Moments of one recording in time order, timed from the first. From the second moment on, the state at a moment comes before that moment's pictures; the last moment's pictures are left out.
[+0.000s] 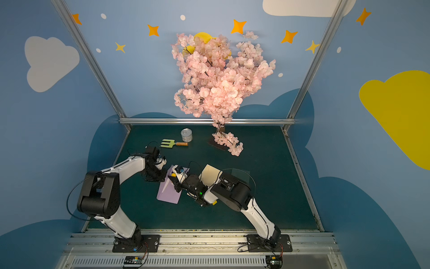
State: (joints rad) left arm -0.10 1.70 1.04 -0.78 0.17 -0.04; right arm 1.09 2.28 1.07 1.14 -0.05 0.13
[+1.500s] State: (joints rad) left arm -0.10 1.70 1.04 -0.77 0.18 -0.06; right arm 1.08 2.26 1.15 0.97 -0.04 0.11
